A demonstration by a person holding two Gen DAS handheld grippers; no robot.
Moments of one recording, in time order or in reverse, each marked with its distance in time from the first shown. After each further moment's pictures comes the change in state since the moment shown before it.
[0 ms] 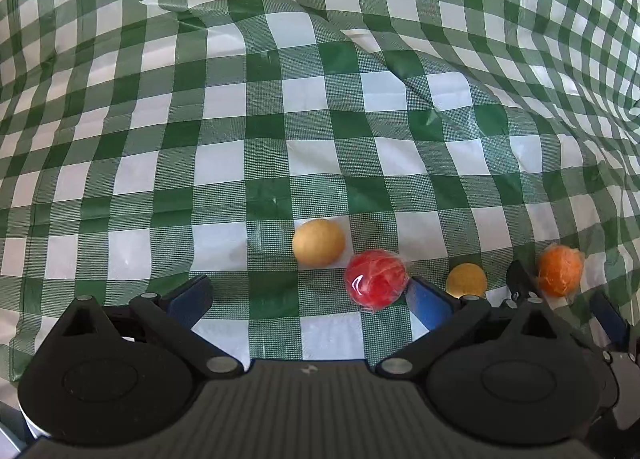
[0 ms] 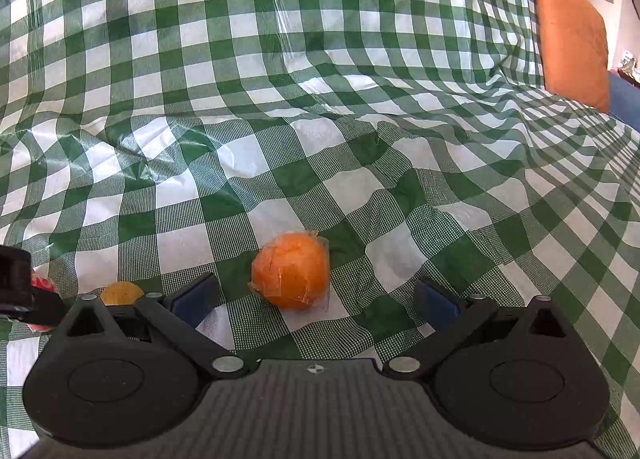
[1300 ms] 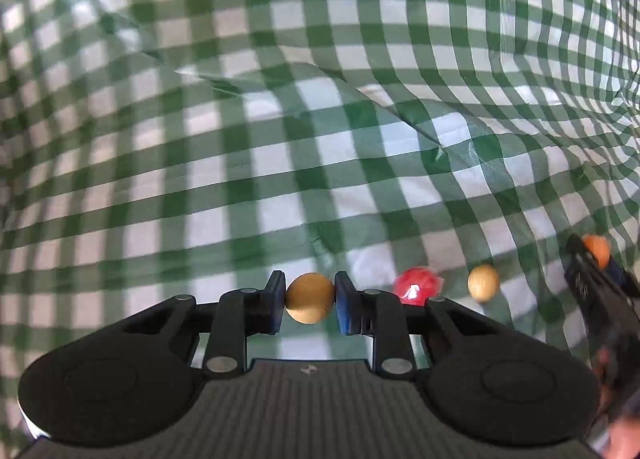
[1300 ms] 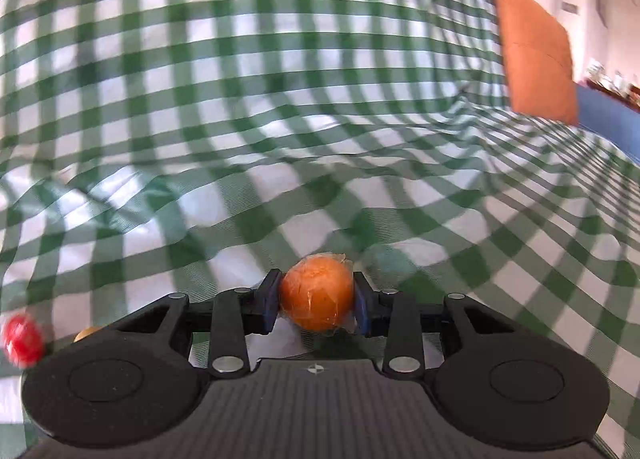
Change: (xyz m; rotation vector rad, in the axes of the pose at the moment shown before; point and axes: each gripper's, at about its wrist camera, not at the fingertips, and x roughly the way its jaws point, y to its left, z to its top) left arm -0.071 0.033 0.004 0.117 -0.110 0.036; right arm -0.011 -0.018 0.011 0.061 -0.110 -0.073
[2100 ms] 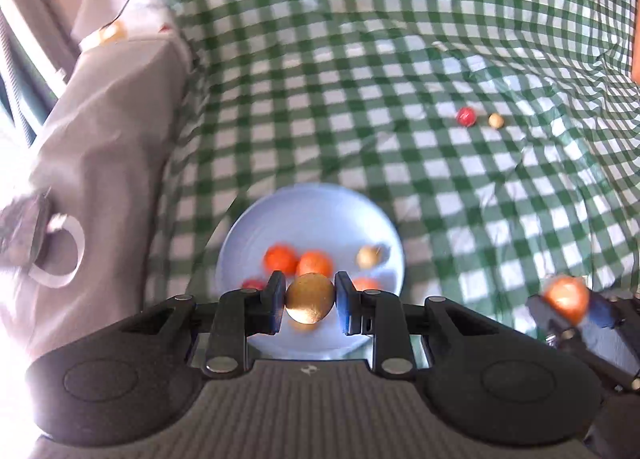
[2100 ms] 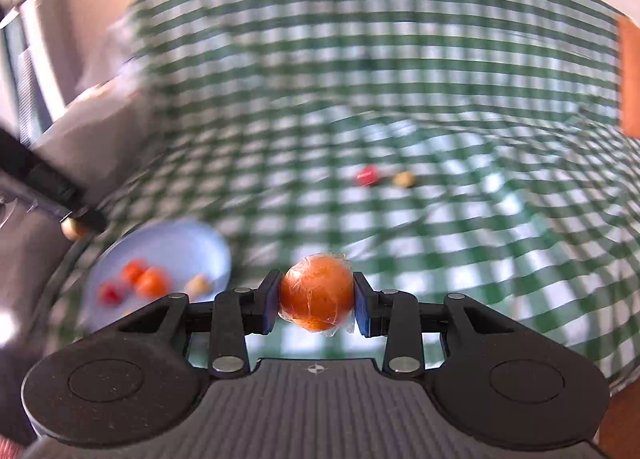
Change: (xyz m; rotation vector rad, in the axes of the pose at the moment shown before) left arm -0.261 0.141 -0.196 -0.030 0.065 0.108; right arm -0.362 0.020 -0.069 -0.267 0.146 0.538
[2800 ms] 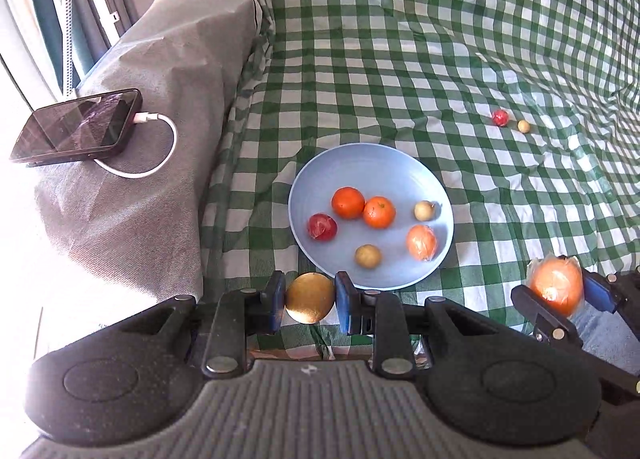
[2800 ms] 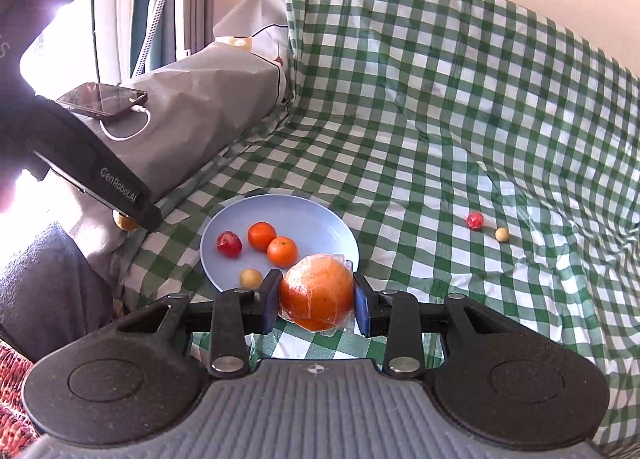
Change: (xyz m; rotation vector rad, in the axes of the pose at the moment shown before) left arm -0.023 0.074 -0.059 -0.139 -0.010 -0.024; right arm -0.051 0.110 -0.004 -0.329 -0.011 0.116
